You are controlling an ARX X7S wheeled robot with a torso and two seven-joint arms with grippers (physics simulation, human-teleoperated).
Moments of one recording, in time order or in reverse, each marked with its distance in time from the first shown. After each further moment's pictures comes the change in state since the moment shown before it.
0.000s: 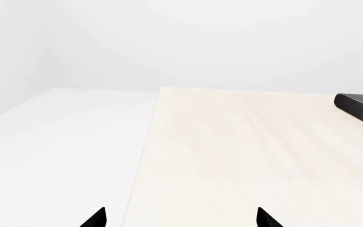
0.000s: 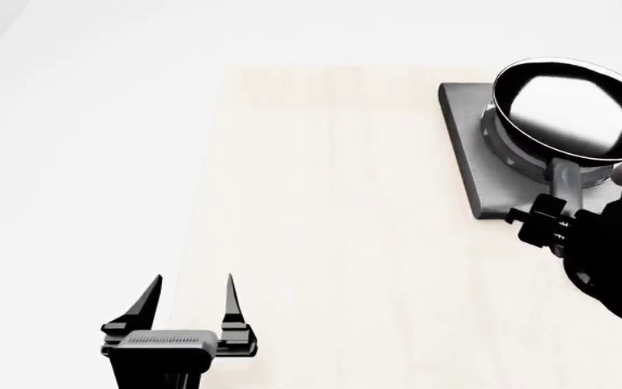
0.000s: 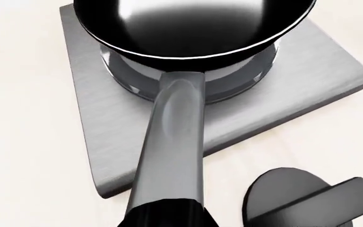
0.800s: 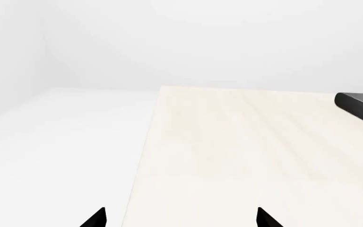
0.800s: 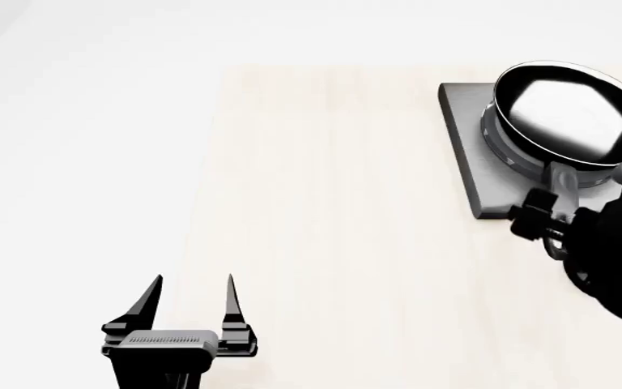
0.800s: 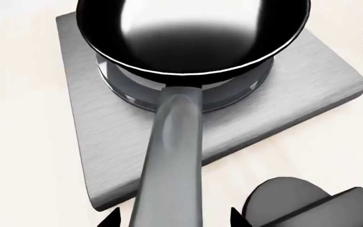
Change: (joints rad) left arm -0.004 -0.003 0.007 -0.006 -0.001 0.003 -0.005; right arm -0.005 -0.003 -0.024 0.021 -0.061 -0.065 -0.047
